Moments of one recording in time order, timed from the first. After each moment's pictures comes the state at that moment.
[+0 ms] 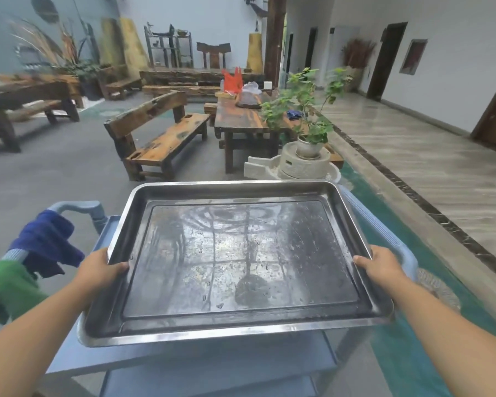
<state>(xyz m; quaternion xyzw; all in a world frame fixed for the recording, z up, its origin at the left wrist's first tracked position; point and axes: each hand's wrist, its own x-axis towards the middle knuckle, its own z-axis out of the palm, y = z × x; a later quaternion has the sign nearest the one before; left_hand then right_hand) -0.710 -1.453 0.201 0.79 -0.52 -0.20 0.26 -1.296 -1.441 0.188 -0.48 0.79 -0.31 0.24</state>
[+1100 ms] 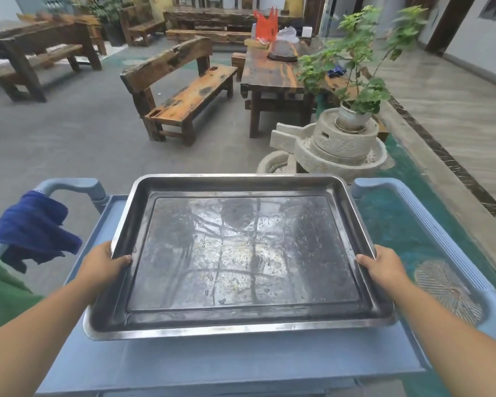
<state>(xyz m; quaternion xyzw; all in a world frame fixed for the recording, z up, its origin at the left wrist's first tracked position) -0.690 -1.547 0.134 0.83 -0.46 -0.22 0.24 -1.275 -1.600 0.108 -0.51 0.79 -0.24 0.25</state>
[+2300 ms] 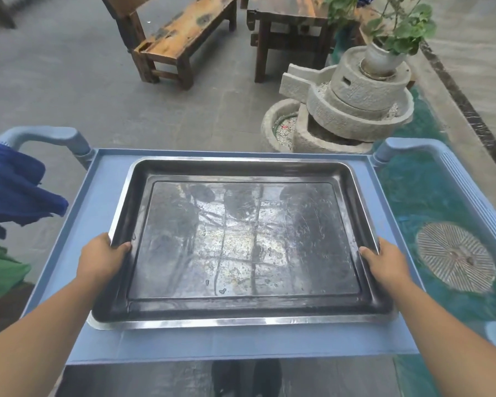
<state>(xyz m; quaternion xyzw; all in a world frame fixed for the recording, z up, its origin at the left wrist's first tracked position) -0.676 -1.544 0.051 0.87 -0.42 -0.20 0.16 -1.251 -1.587 0.045 -0.50 0.81 -0.18 0.26</state>
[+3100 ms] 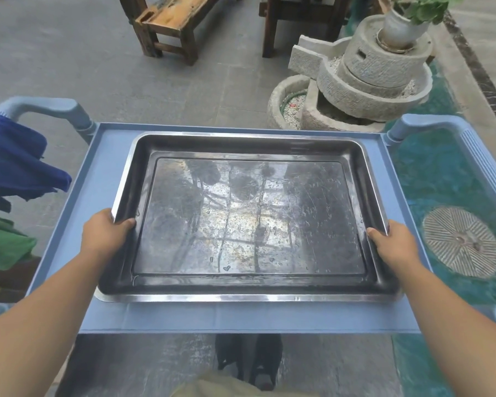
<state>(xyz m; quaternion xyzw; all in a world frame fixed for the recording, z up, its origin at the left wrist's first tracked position) -0.679 -1.540 0.057 0.87 -0.39 -0.22 0.19 -1.250 -1.587 0.046 -0.49 0.82 -0.18 0.25</state>
